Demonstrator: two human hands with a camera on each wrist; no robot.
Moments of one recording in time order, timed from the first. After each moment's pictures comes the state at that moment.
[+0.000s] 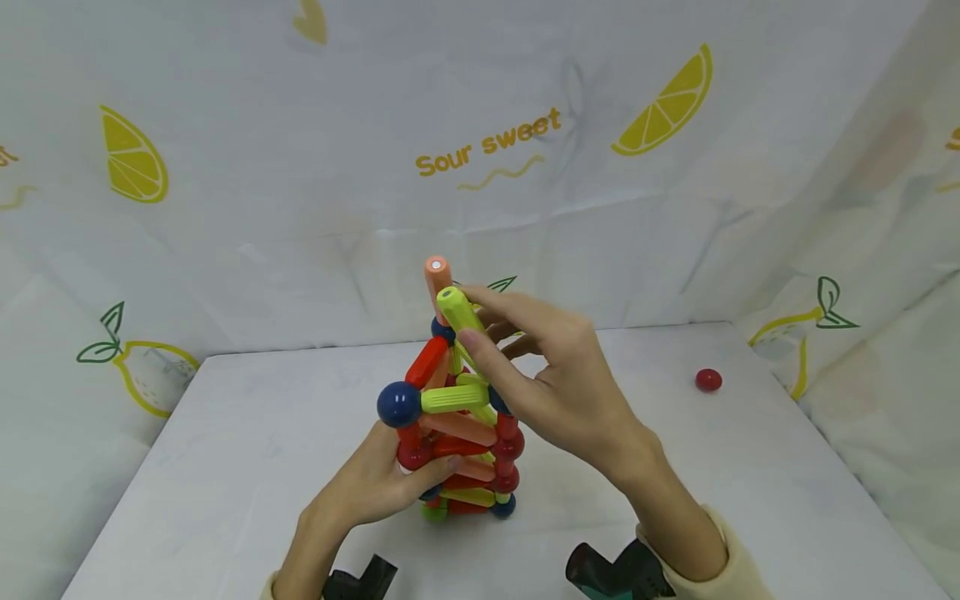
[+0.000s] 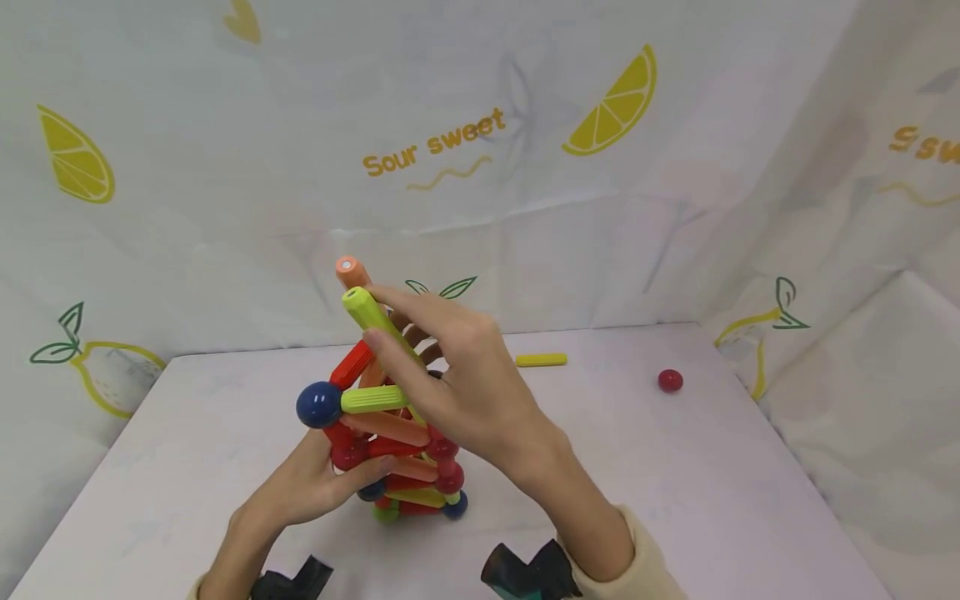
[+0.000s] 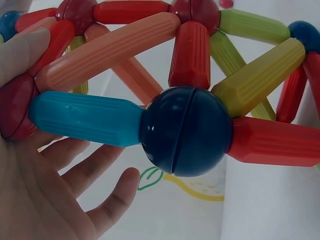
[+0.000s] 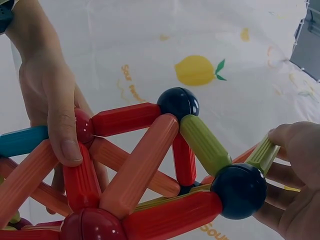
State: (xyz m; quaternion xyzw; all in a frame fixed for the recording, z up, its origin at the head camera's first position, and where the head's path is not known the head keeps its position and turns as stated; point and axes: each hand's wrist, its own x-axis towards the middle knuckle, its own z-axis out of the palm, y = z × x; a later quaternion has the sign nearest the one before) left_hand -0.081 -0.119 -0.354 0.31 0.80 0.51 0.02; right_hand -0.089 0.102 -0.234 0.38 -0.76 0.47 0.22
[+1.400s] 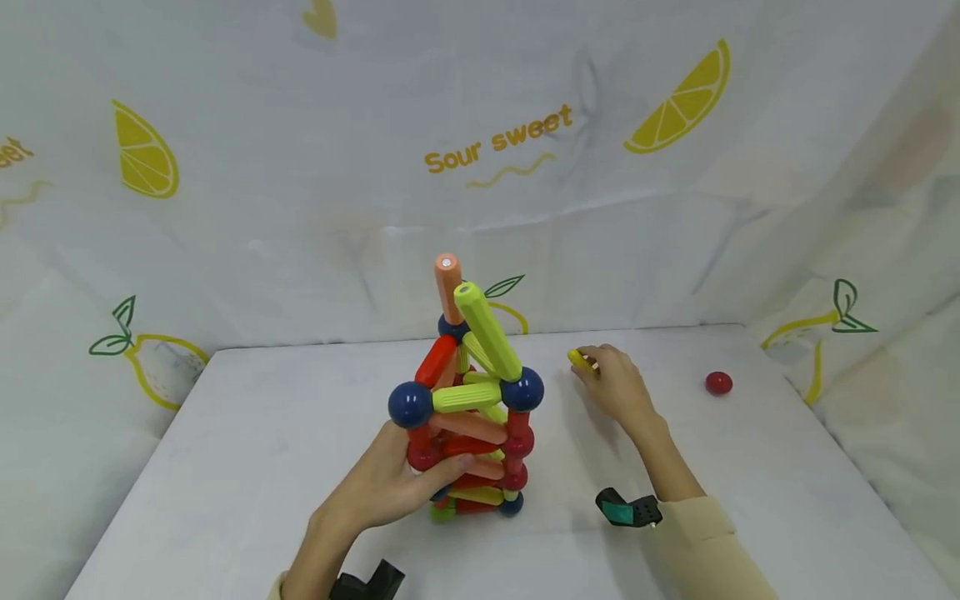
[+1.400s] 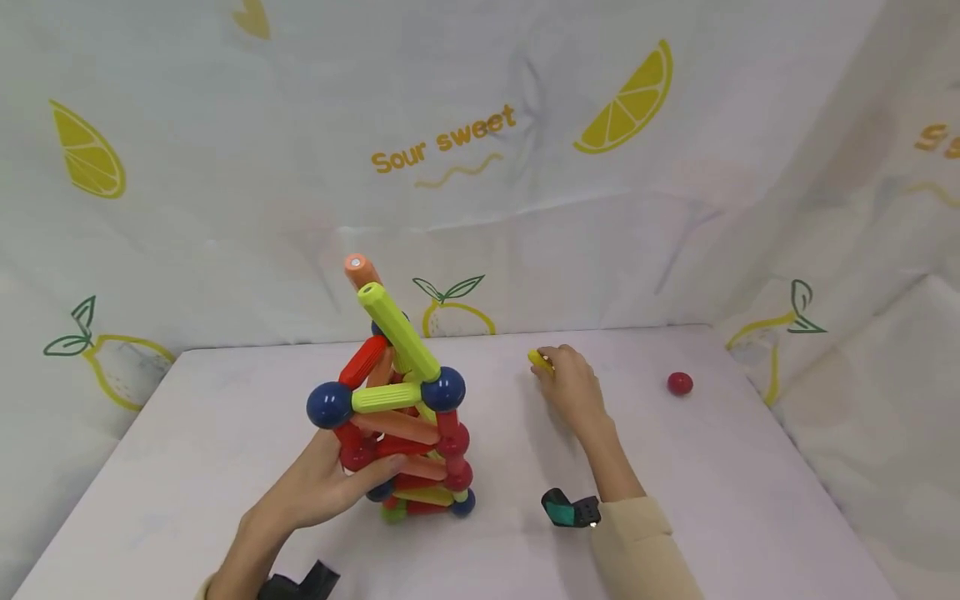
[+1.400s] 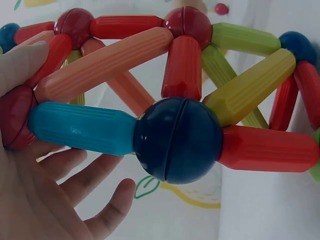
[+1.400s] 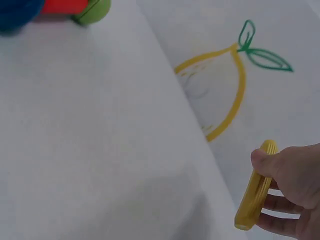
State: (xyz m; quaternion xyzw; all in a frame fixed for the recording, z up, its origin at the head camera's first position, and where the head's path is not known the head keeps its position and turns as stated) left_hand -0.077 -0.113 -0.357 0.30 0.81 0.50 -0.01; right_hand -0.199 0.196 -0.411 0.10 -0.95 0.29 0.08
